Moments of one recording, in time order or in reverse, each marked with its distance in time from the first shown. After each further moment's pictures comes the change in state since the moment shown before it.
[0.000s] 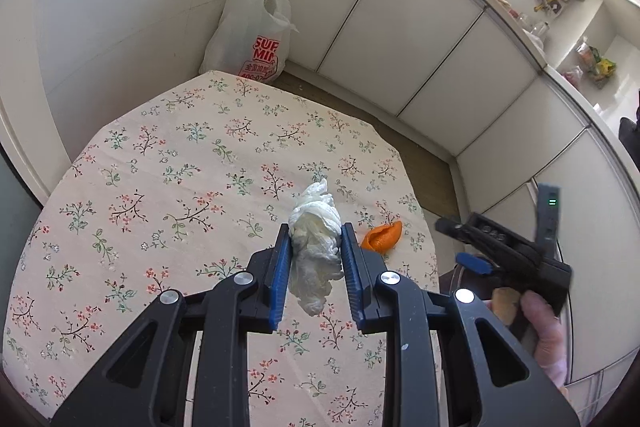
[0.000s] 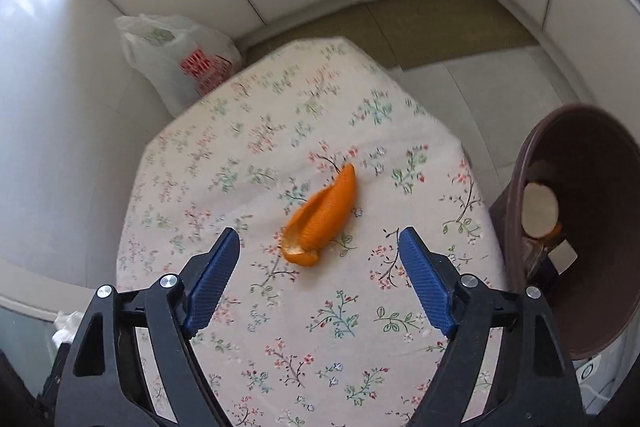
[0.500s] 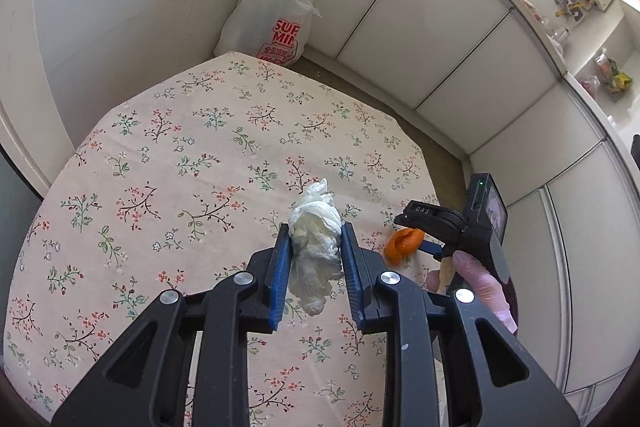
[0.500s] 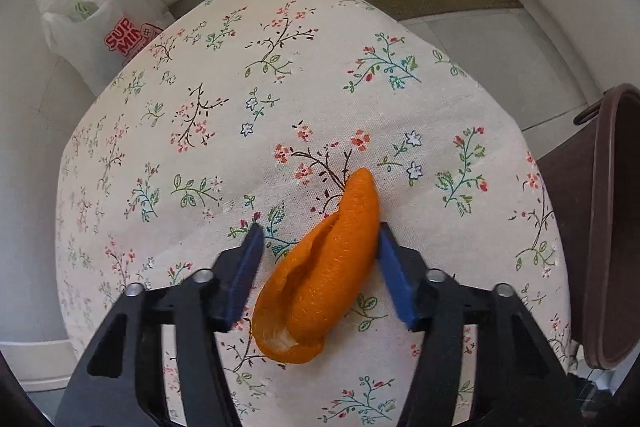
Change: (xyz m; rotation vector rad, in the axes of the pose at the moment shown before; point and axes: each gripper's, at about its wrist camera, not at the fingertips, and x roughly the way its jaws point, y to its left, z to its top) left arm 0.018 0.029 0.011 -0.054 0.057 0.022; right arm 0.104 0.027 0.012 0.042 0.087 -0.189
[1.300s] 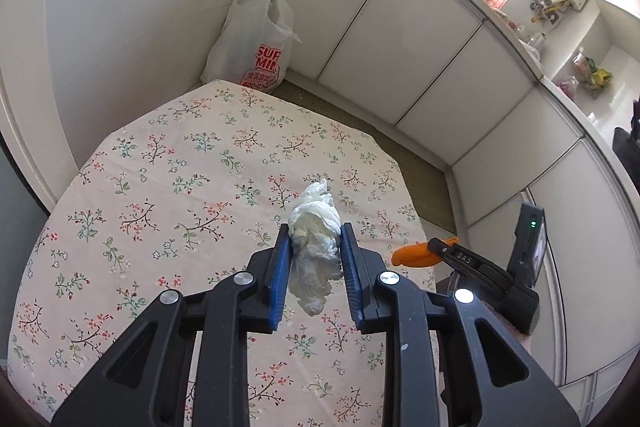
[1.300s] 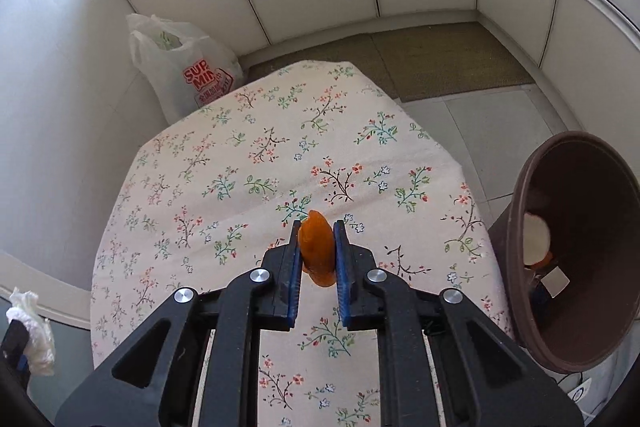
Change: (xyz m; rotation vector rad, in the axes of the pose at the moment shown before) left arm -0.042 -0.017 -0.007 0.051 -0.085 -0.048; right arm -0.121 -0.033 -0.047 -0.139 -0.276 0.165
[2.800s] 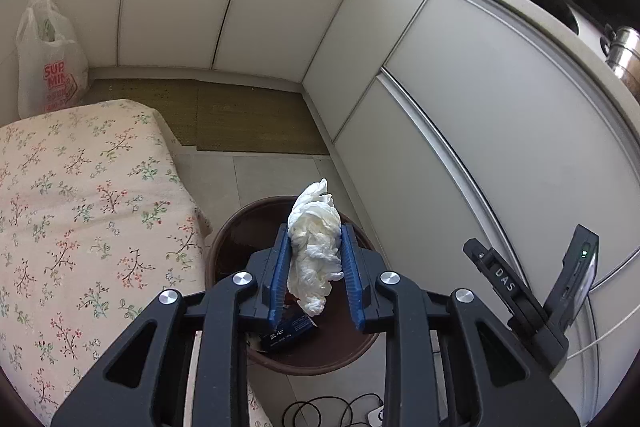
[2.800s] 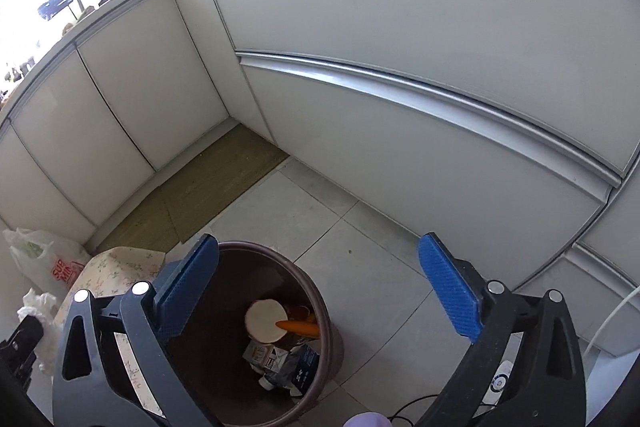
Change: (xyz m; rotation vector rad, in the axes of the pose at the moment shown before) left arm 0.108 -0.357 -0.108 0.415 0.189 -0.287; right arm -0.195 -0.334 -0.037 0.506 -0.358 -0.439
